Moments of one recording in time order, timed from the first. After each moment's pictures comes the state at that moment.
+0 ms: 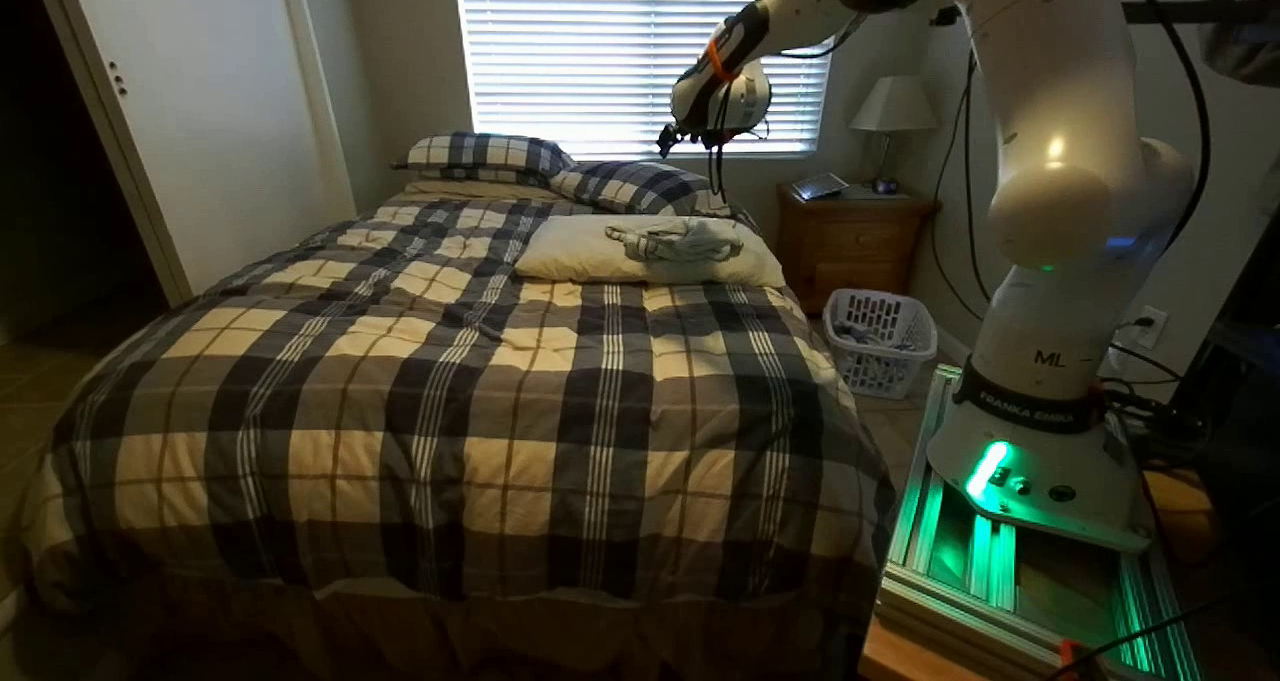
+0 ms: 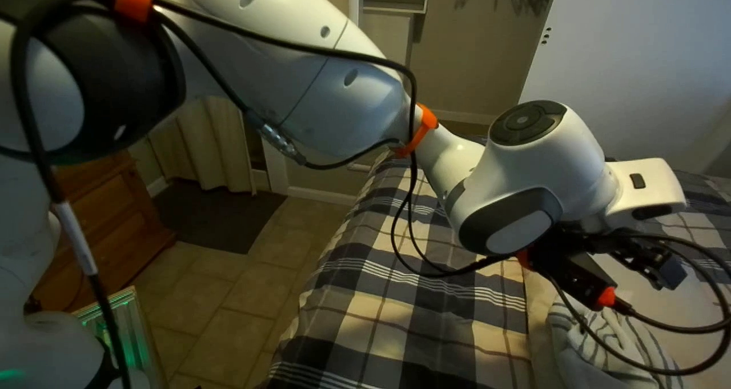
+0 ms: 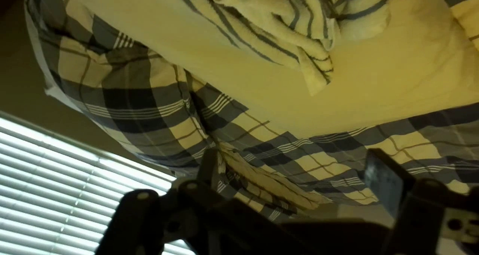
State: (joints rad) arm -0.38 0.54 -0.21 -1.69 0.08 3.04 -0.32
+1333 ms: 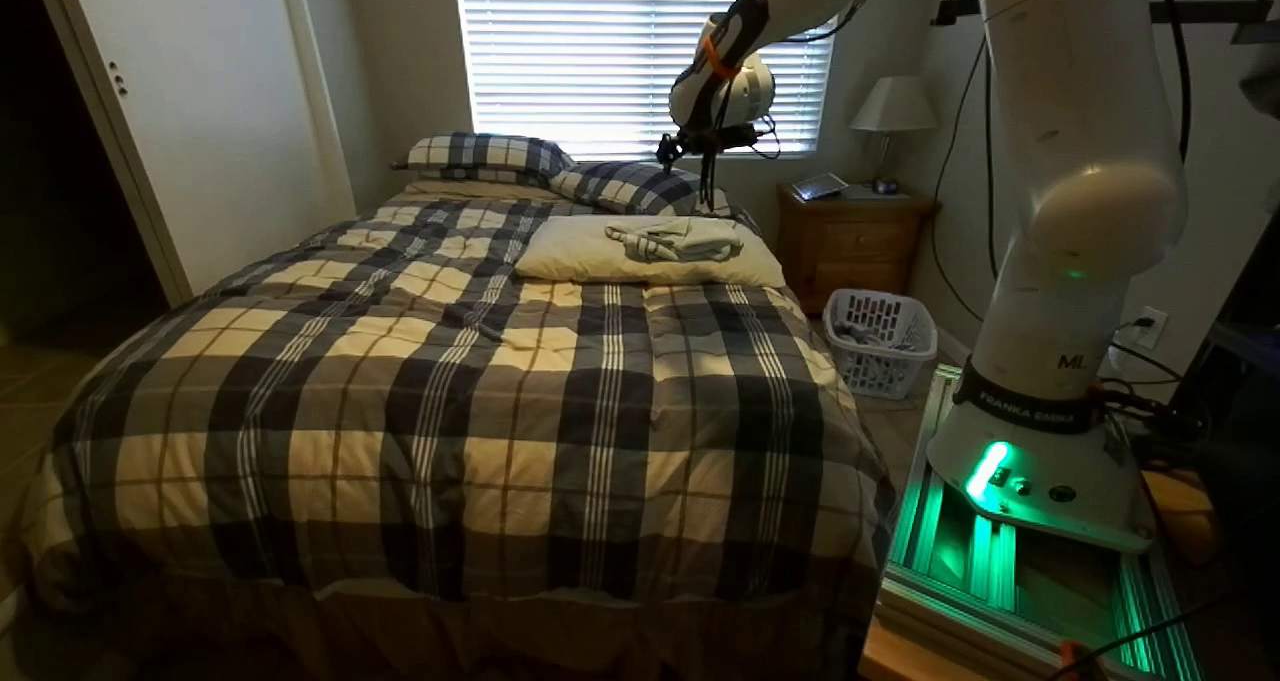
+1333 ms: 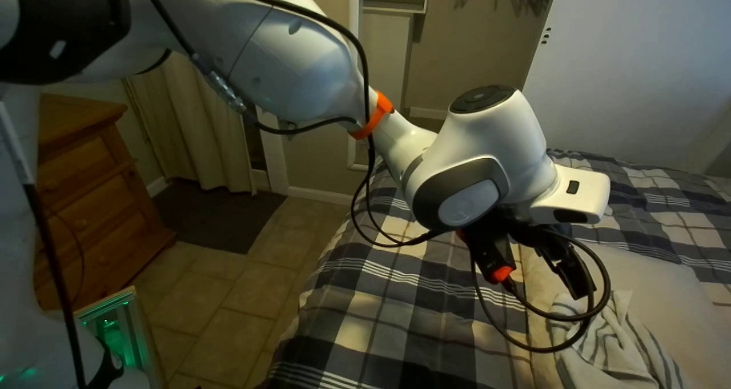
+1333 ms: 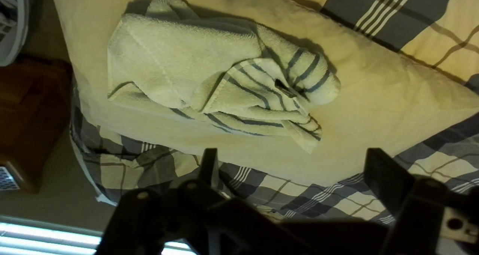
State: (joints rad) arm -0.02 0.43 -0.54 -1.89 0.07 2.89 0.09
